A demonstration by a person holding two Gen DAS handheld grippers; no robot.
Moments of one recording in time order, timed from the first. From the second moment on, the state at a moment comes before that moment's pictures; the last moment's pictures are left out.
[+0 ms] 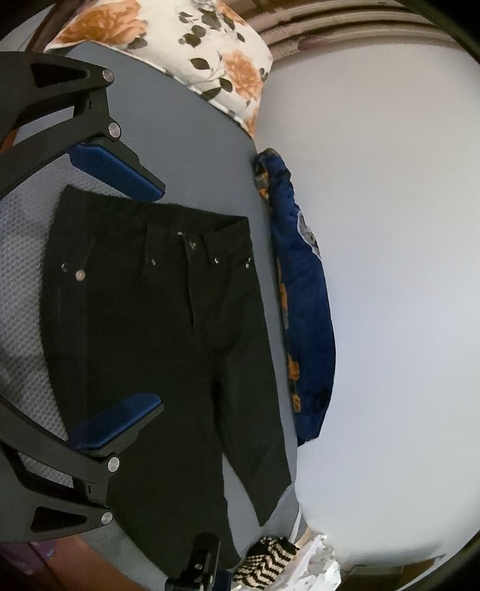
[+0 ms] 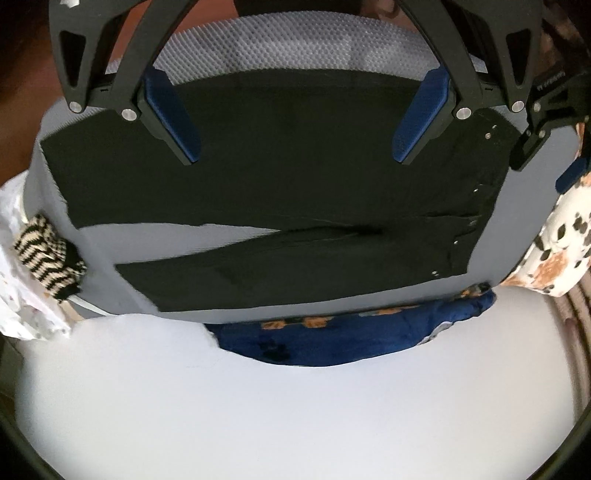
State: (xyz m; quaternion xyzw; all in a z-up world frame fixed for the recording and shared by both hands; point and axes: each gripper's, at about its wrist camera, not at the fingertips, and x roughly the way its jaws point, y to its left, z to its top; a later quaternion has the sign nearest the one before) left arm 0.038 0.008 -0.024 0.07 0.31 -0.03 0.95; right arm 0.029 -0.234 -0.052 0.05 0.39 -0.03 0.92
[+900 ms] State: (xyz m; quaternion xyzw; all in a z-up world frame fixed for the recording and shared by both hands) left arm 0.178 0.032 -0.011 0.11 0.35 -0.05 0.93; right arm 0.160 -0.222 -0.054 0.01 0.40 0.01 0.91
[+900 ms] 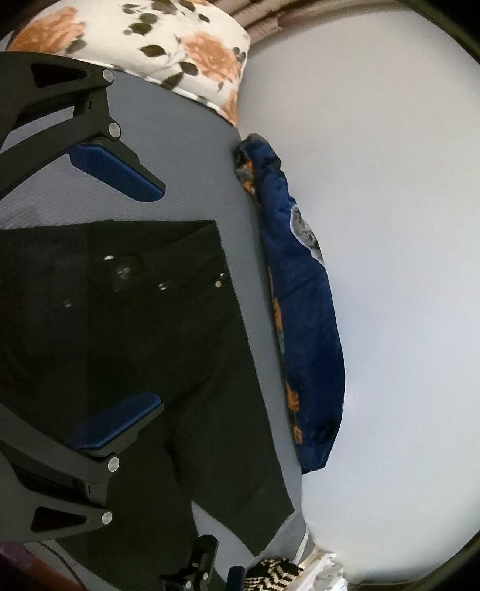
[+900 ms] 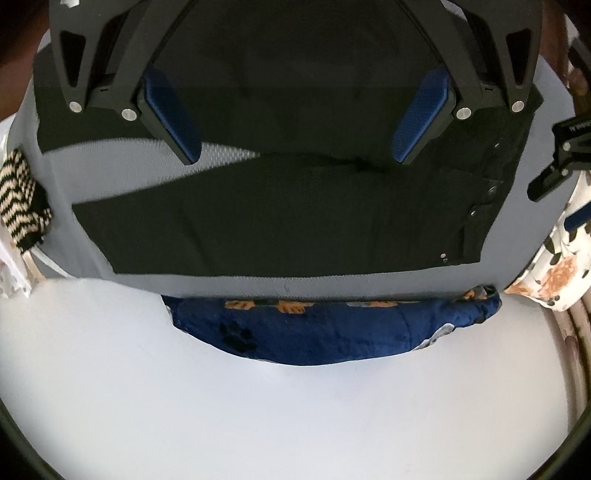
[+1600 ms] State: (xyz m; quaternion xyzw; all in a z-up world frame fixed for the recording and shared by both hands) left arm 0.371 0.167 -0.087 -0.05 0.51 -0.11 0.85; right arm 0.278 -0.230 -0.082 -0.08 0.45 0.16 0.88
